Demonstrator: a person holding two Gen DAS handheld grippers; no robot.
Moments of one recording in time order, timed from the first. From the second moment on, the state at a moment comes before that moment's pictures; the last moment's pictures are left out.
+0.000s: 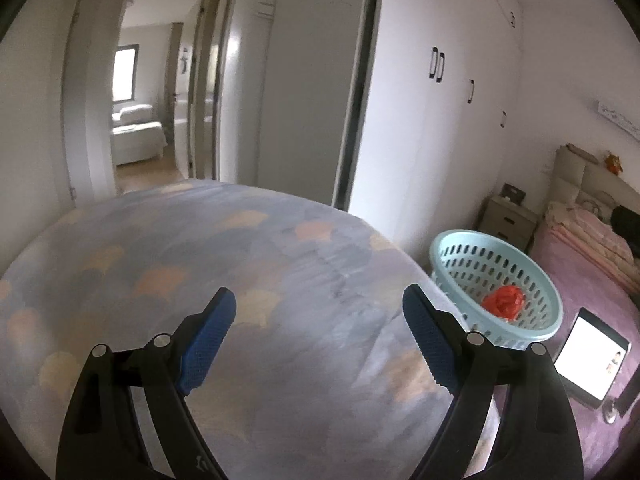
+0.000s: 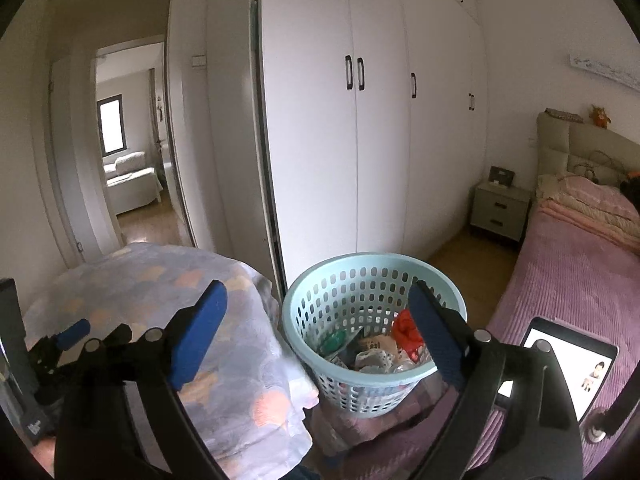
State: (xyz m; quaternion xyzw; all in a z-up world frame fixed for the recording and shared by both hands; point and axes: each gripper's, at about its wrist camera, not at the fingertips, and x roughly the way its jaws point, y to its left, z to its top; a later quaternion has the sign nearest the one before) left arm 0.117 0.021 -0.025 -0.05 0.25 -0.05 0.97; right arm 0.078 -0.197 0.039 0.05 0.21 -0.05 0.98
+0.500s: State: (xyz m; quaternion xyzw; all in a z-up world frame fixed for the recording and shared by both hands) left arm 0.108 0.029 -0.024 -0.06 0.22 -0.06 0.97; right arm 0.059 -0.204 0.006 0.07 0.21 -0.10 0.97
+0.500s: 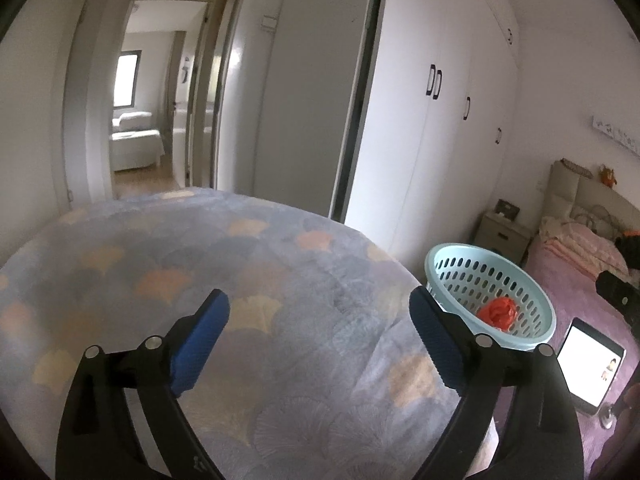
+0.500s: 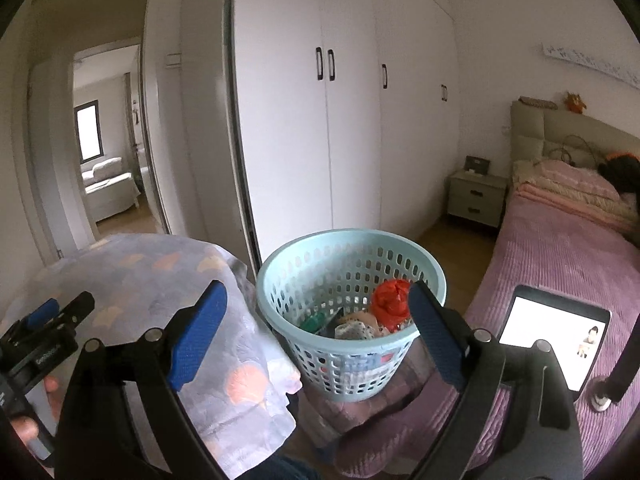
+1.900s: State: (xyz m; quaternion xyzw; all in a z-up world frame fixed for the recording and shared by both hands) left arm 0.104 0.018 -0.023 -0.03 0.21 -0.06 0.98; right arm 0.060 -0.219 -0.002 0.08 0.22 -0.12 0.97
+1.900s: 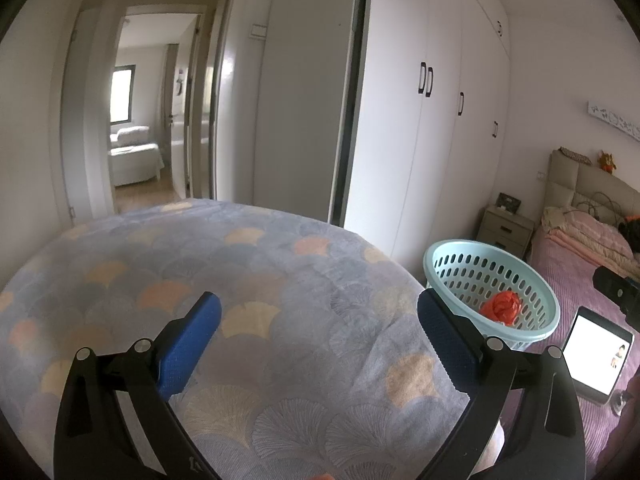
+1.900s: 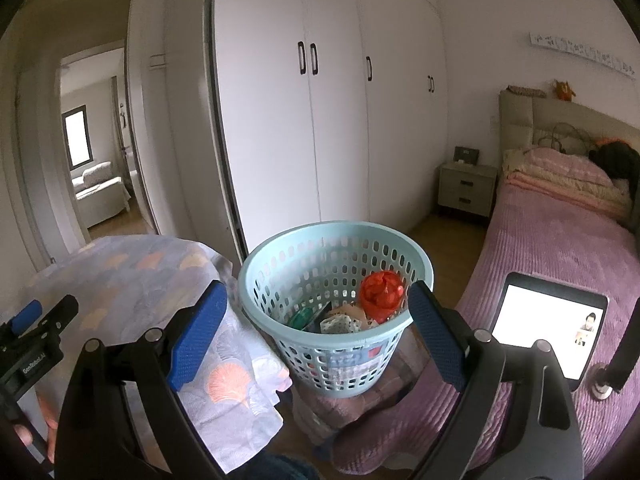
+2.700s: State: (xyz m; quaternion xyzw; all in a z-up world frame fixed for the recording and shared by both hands) left arm 0.105 0.019 -0.023 -0.03 0.21 -0.06 0.98; right arm 0.059 -0.219 0.001 0.08 0.21 -0.12 0.97
